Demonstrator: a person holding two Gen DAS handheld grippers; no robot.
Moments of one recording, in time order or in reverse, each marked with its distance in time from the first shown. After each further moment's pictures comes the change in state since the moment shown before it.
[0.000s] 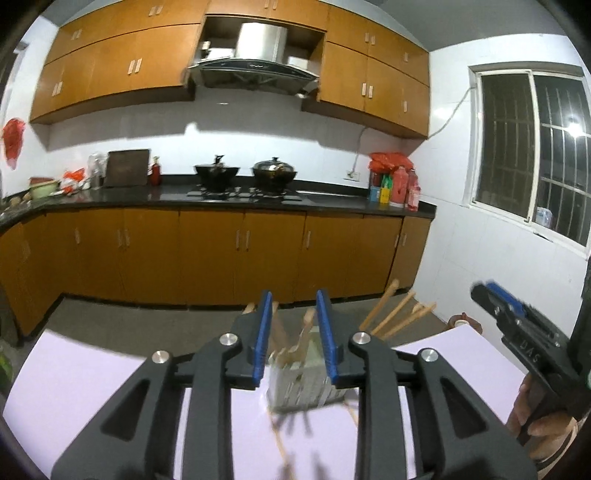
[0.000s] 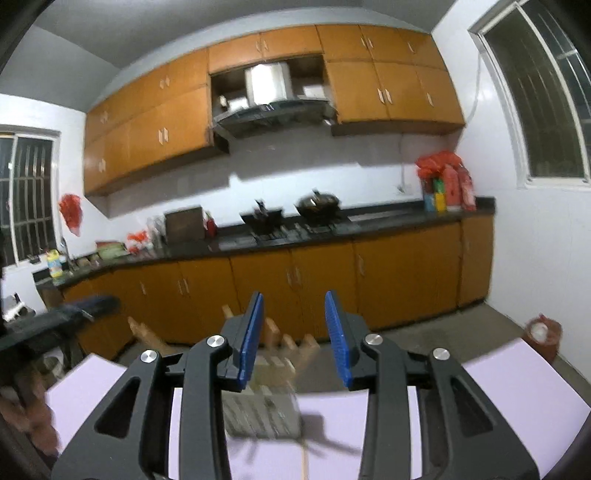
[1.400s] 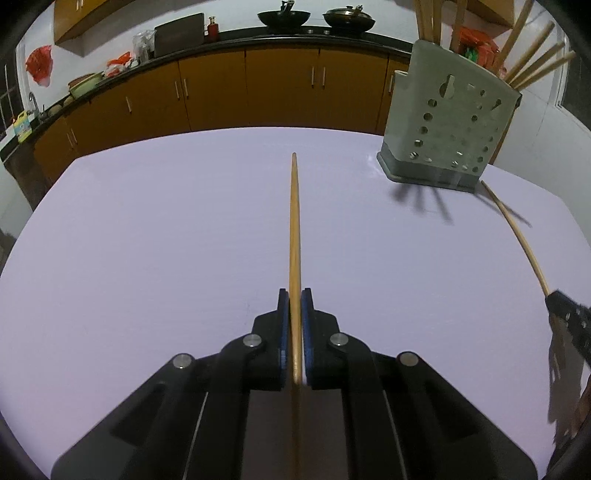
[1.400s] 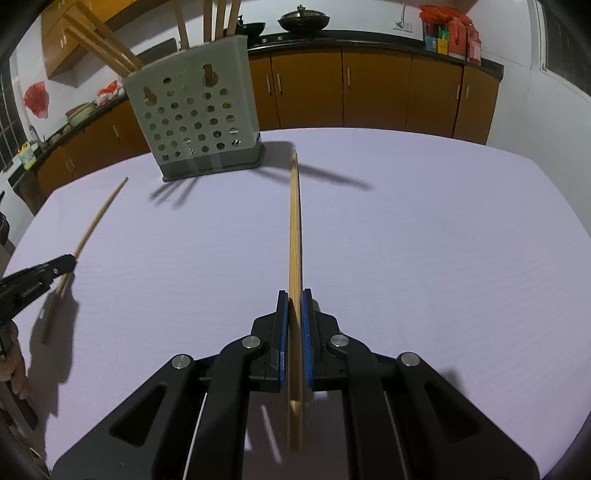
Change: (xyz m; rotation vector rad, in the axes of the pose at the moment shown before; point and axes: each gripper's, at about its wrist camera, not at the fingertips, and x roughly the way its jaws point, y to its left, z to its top) left arm 0.054 0.069 -0.209 -0.043 0.545 0.271; right arm 0.056 -0.023 -0.189 -0.021 0.620 -0.039
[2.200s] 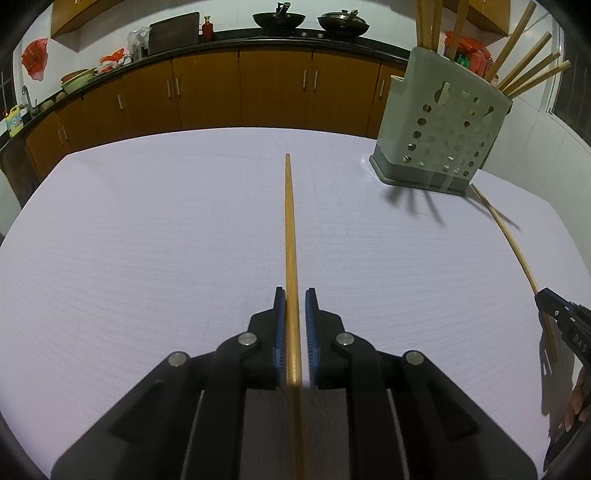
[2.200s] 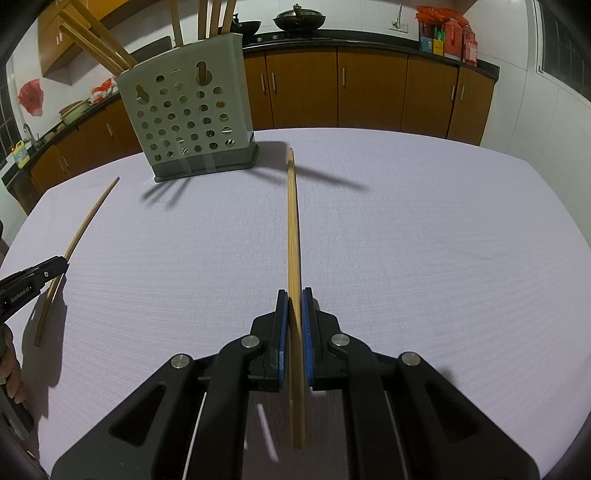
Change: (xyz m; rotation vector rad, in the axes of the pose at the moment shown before) left arm 0.004 -0.001 -0.001 -0.019 -0.010 -0.058; right arm -0.001 -0.001 0.001 -0.001 0.003 -0.026
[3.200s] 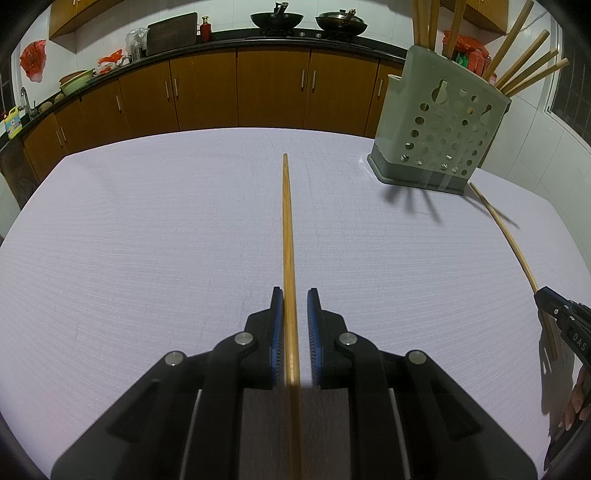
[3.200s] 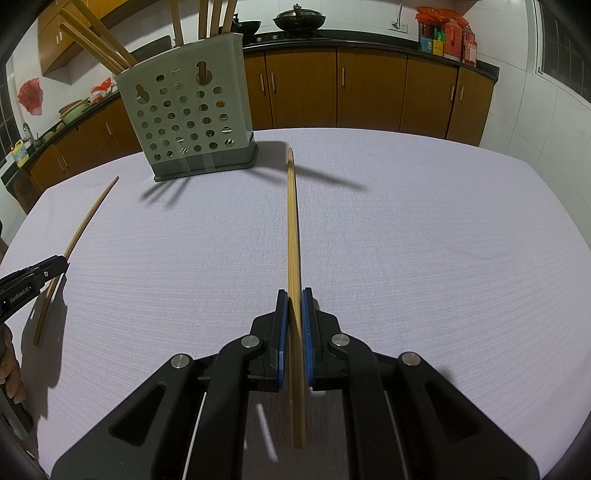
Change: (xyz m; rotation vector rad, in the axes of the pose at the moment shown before) left arm 0.001 -0.002 0.000 0.004 -0.002 0.000; right arm -0.001 0.000 -0.001 -0.001 -0.001 -0.004
